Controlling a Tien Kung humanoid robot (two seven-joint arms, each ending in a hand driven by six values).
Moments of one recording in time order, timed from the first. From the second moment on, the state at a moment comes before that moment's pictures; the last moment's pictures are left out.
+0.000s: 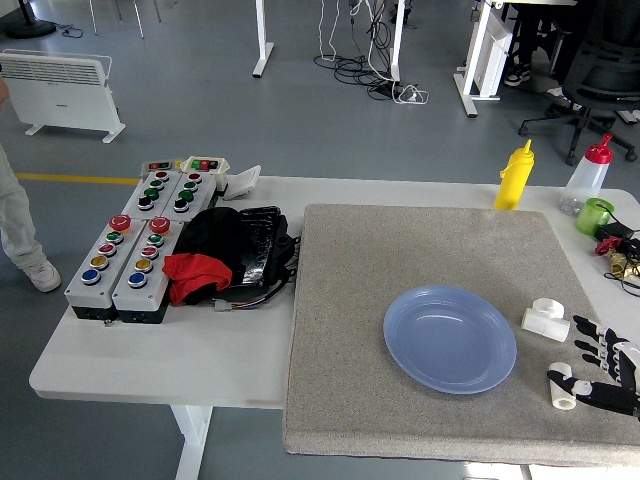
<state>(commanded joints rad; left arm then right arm) -0.10 0.00 -1.37 -0.30 0.58 0.34 0.25 0.05 -0.32 1.46 1.46 -1.47 0.09 -0.13</state>
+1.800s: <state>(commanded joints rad) -0.10 0.01 -1.38 -0.30 0.59 0.34 0.25 0.06 -0.33 1.41 1.41 -1.90 0.02 -0.11</state>
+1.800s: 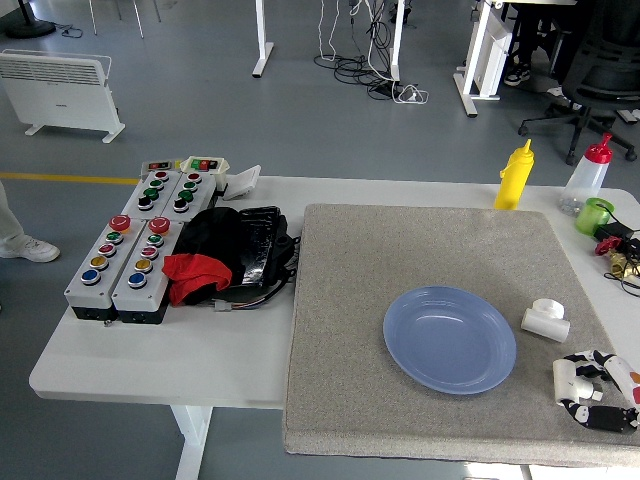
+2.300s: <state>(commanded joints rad) -0.09 0.00 -1.38 -0.31 0.60 0.35 0.26 0.19 -0.34 1.32 1.44 -1.83 0.00 -0.10</state>
